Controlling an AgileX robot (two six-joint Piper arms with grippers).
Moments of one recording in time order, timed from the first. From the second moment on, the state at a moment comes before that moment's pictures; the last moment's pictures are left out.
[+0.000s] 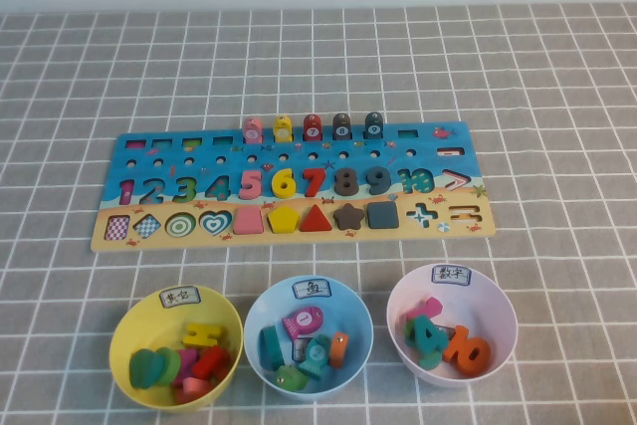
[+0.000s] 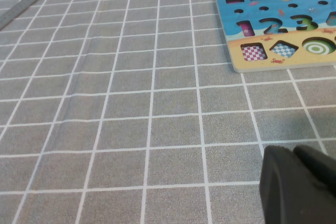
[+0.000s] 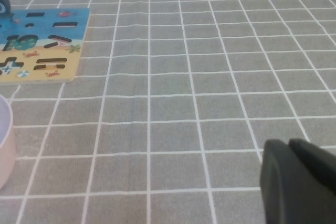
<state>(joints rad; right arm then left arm) 0.01 -0.01 0.03 0.01 0.37 0.05 -0.03 -0.01 0.03 0.11 0.37 -0.05</state>
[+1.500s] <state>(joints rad) 0.01 0.65 -0.53 0.49 0.81 -0.01 -0.03 -0.01 0.03 0.11 0.37 -0.05</state>
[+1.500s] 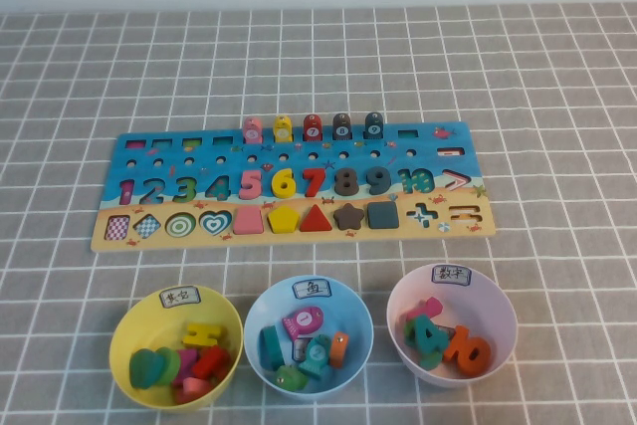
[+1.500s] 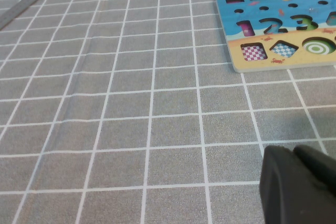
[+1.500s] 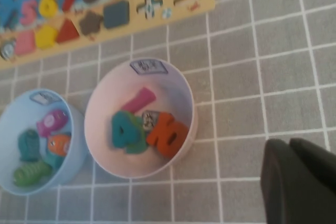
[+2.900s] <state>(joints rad) 0.43 1.90 -1.65 0.36 1.20 -0.92 -0.03 -0.01 0.03 0.11 0.37 -0.05</state>
